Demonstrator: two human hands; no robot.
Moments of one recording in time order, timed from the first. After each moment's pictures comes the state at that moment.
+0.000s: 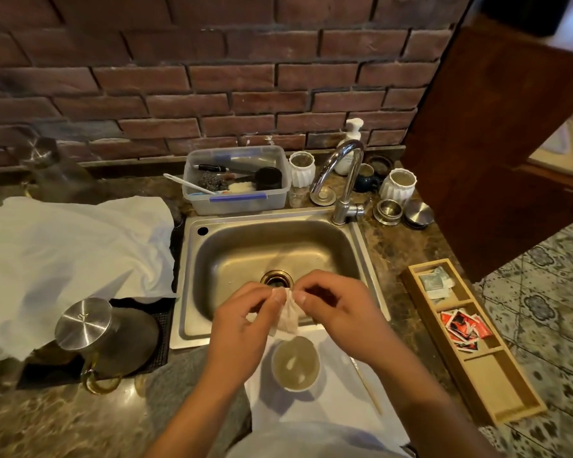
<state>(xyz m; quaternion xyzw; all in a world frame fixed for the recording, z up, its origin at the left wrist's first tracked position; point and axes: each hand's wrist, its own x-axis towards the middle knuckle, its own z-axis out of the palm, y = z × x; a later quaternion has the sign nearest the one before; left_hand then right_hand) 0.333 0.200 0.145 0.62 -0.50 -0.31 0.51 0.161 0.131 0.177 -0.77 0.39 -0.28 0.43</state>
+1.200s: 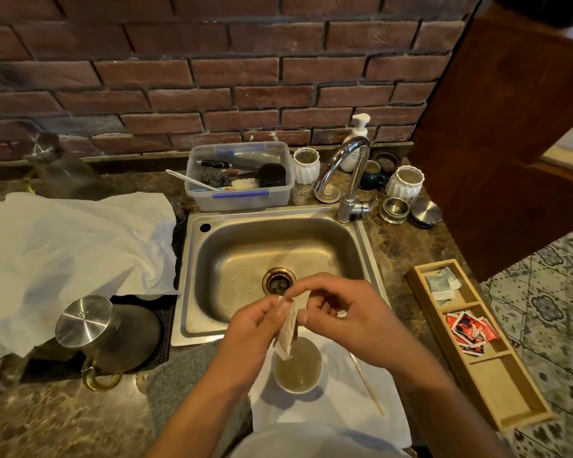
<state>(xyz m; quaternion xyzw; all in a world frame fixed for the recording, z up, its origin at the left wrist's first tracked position) 0.324 0.199 0.127 0.52 -0.35 -0.57 0.54 0.150 0.123 0.182 -0.75 0.33 -0.23 0.53</state>
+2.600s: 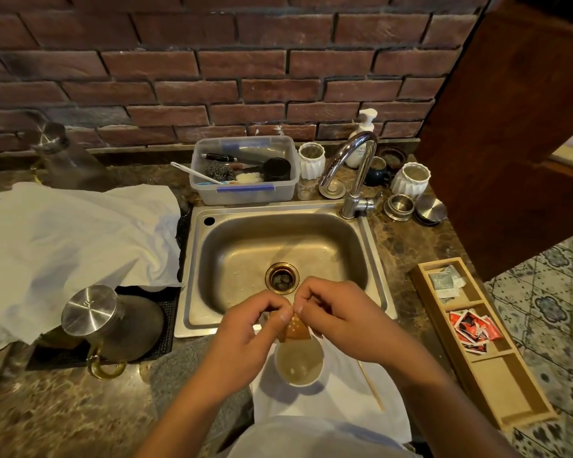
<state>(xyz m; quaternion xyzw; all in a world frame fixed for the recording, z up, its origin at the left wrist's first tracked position) 0.339 0.212 0.137 0.57 -0.56 -0.39 0.46 0.161 0.124 0.177 -0.81 0.35 -0.13 0.46</state>
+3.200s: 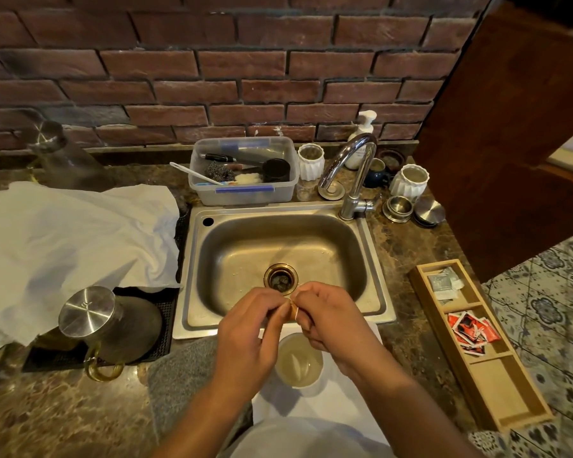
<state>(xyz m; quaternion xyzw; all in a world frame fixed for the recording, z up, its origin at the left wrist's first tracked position) 0.326 0.212 0.129 0.60 -0.61 -0.14 0.50 0.190 0.142 0.162 -0.48 0.47 -0.23 0.70</state>
